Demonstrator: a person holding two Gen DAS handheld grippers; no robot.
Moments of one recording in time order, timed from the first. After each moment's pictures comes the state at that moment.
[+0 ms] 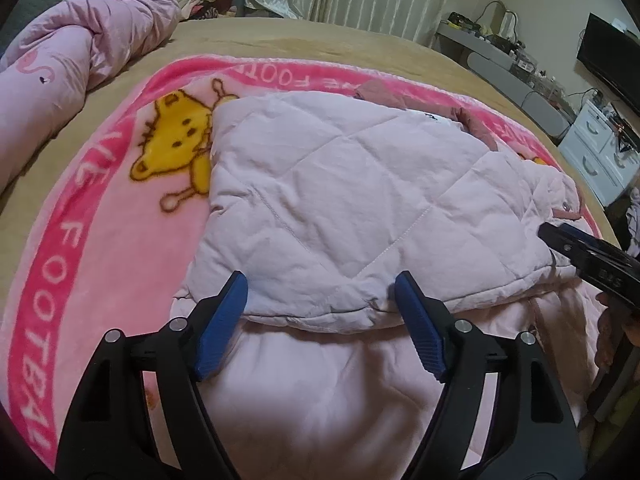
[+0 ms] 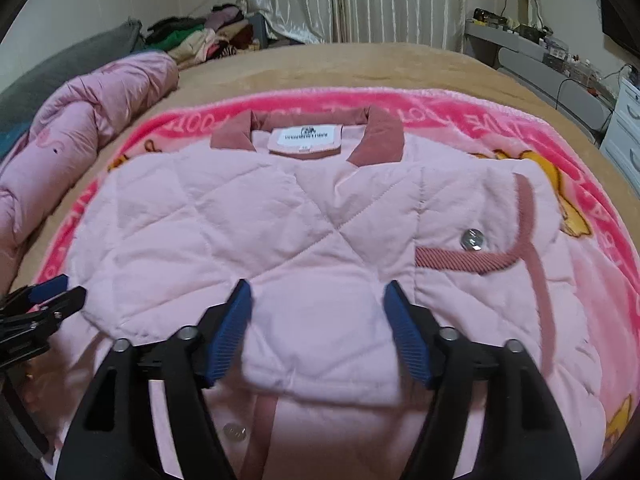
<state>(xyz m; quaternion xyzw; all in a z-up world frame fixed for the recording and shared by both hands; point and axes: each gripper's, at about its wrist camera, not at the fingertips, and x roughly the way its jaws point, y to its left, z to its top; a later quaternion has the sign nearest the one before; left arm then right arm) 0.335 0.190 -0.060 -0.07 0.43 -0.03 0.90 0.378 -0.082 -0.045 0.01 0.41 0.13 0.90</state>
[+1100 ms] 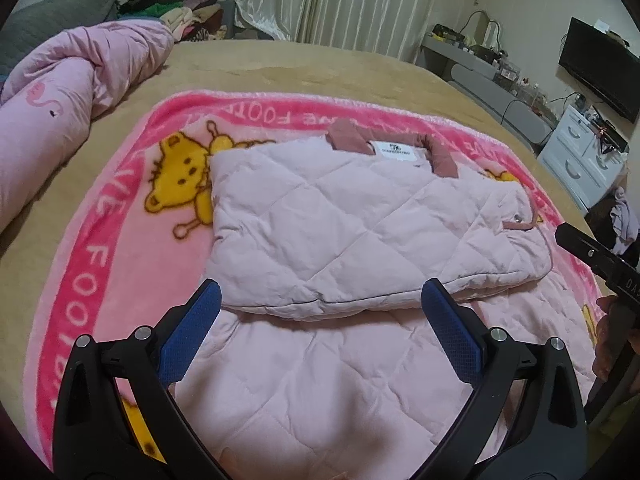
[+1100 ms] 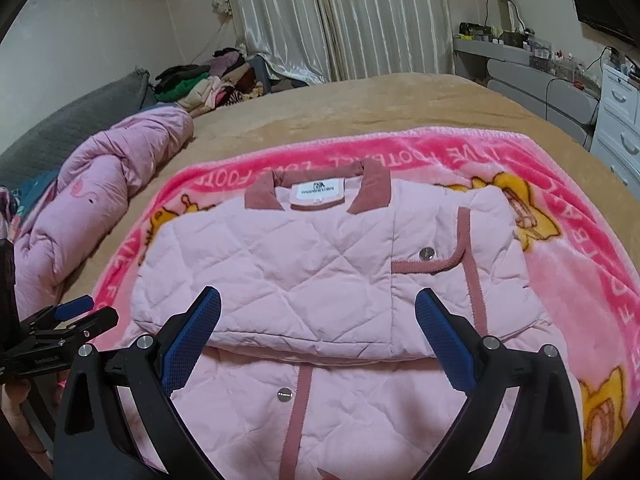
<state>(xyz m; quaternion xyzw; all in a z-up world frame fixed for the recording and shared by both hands) 0.300 0.175 0.009 -0.06 0.40 -0.04 0.91 0.326 -0.104 0.030 0.06 0.35 0.14 0.92</state>
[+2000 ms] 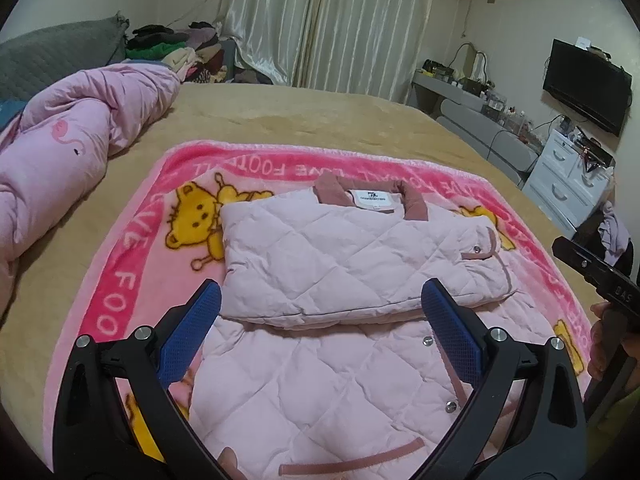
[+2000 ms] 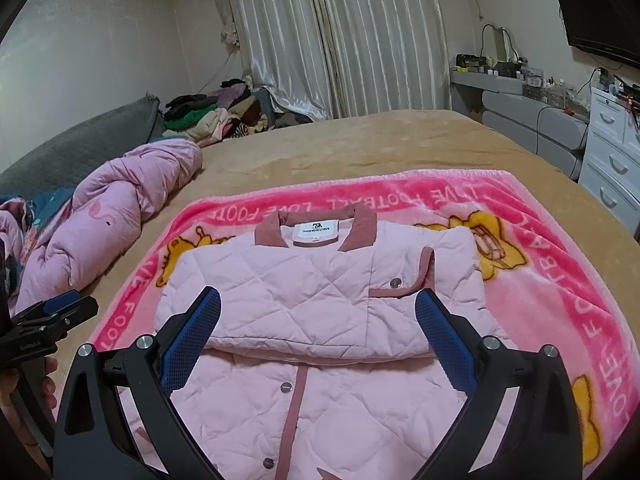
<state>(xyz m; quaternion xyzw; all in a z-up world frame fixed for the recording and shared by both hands) 0.247 0.167 0.074 -0.06 0.33 -0.04 0.94 0.275 -0.133 0.083 0.06 0.30 0.14 0.94</state>
